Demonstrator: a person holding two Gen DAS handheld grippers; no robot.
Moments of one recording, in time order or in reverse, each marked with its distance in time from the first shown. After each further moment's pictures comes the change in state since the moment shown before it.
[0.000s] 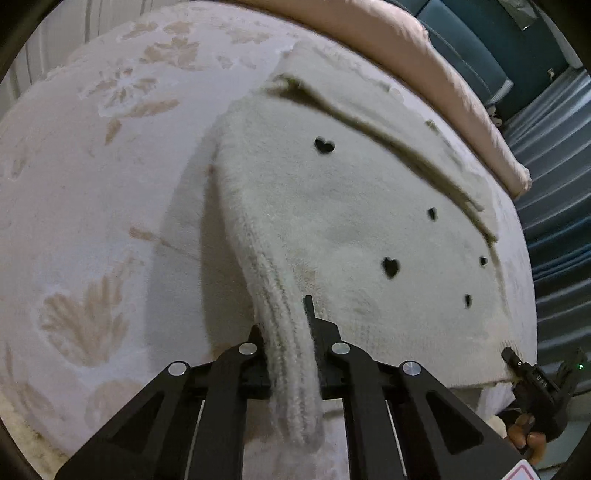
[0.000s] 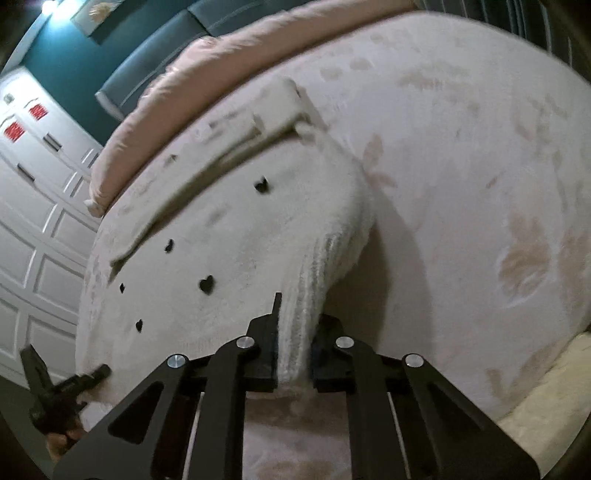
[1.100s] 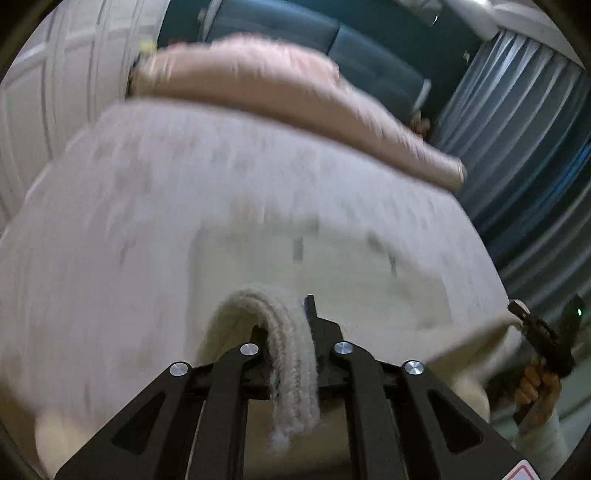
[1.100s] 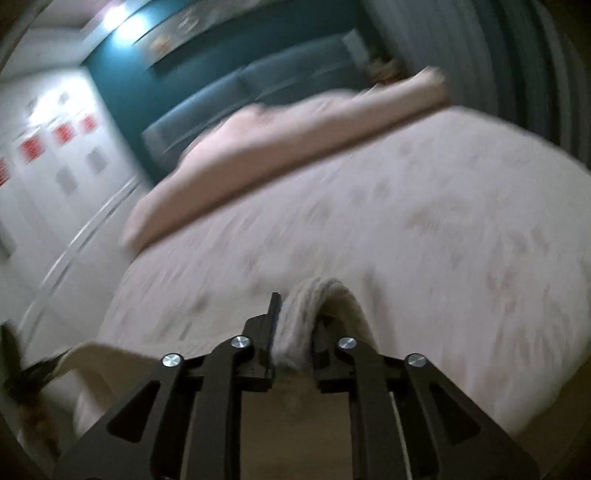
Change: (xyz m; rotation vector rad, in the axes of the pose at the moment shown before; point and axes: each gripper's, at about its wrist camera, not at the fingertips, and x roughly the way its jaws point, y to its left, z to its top) left arm -0.111 -0.061 0.046 0.255 -0.242 -0.094; right arm -0.088 0.006 0.092 -0.081 -0.336 0.028
